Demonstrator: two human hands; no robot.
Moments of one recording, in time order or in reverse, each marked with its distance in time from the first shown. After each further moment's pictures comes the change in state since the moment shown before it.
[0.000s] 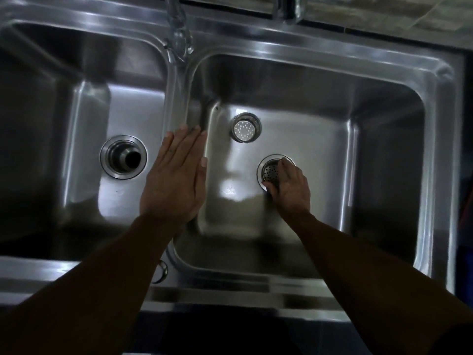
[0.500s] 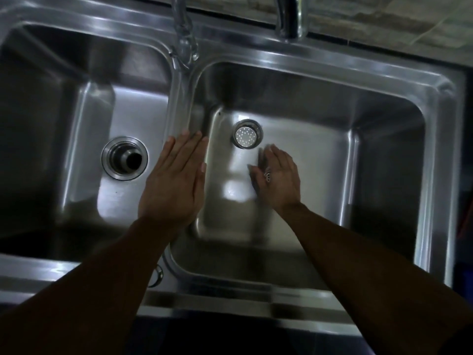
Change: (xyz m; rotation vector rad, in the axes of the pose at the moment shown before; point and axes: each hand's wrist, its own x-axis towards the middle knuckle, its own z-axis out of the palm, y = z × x) left_hand -0.001 -0.004 0.004 0.002 0.029 0.010; right_hand 0.028 -0.035 -0.019 0.176 0.294 -0.161
